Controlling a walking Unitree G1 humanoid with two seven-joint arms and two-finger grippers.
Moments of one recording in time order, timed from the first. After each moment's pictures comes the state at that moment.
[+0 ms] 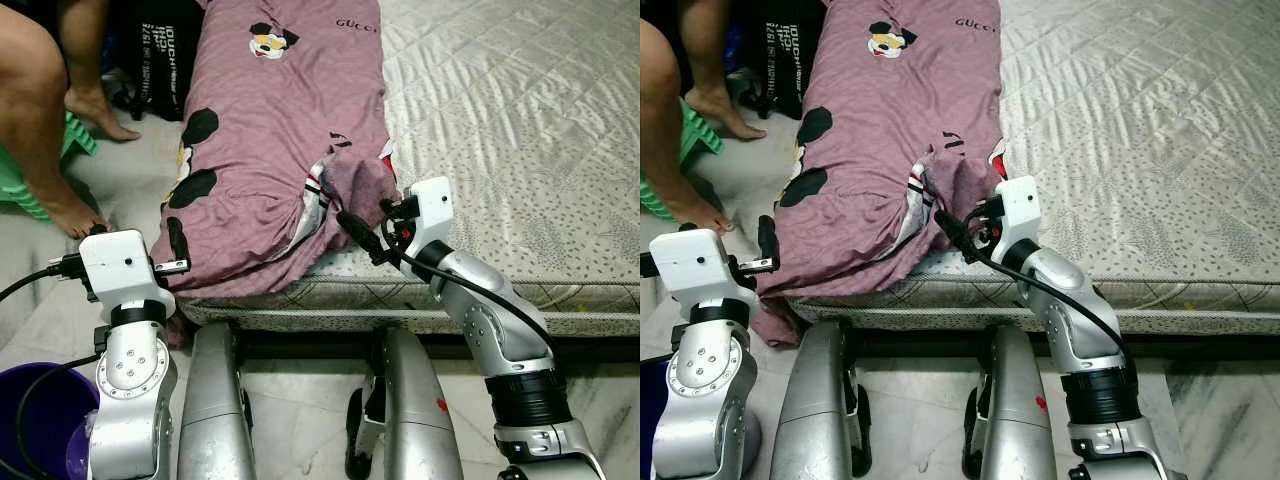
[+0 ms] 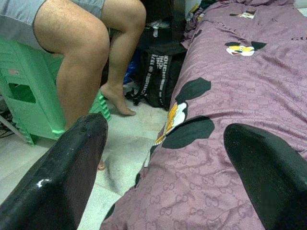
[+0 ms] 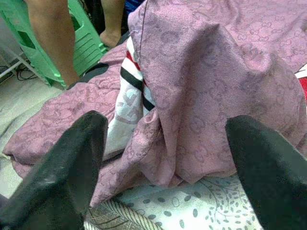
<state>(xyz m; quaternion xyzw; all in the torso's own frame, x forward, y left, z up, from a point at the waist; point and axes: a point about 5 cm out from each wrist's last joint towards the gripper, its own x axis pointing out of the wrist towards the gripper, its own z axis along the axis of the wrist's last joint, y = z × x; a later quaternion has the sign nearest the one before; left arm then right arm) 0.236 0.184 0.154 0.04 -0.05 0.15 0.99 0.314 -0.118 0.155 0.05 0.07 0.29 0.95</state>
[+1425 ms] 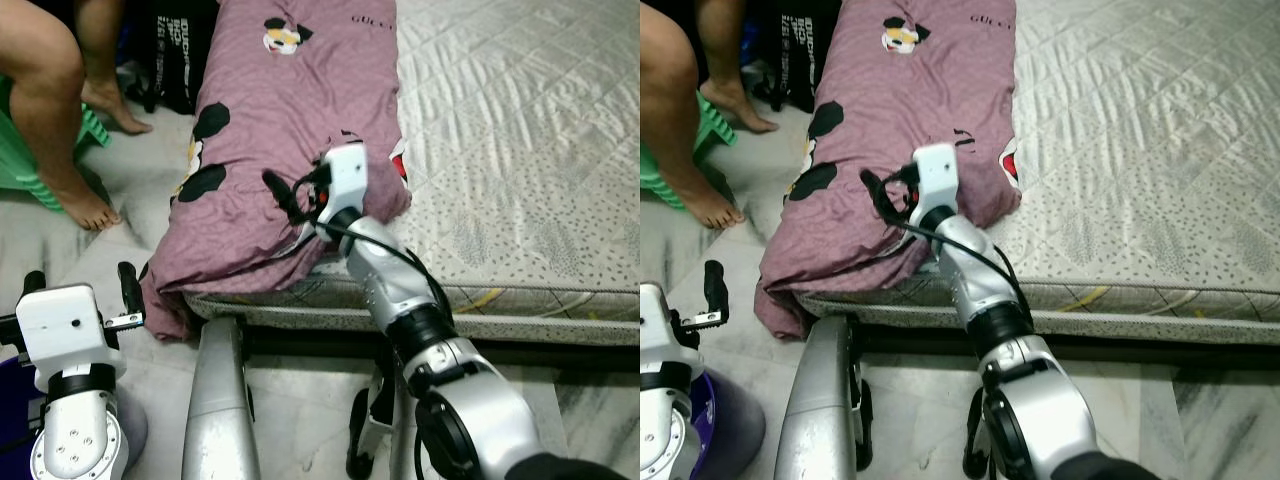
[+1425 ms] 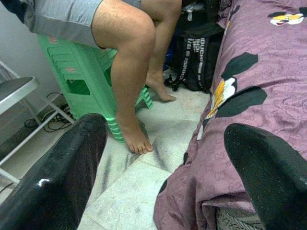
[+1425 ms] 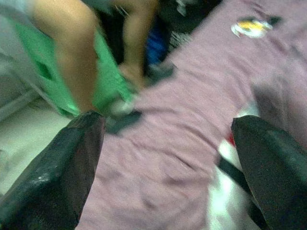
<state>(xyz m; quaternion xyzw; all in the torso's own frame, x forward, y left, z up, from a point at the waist) 0.172 0.209 0.156 0.11 -0.02 0.19 0.98 0.362 -0.017 0.153 0.06 0.00 0.27 0.96</state>
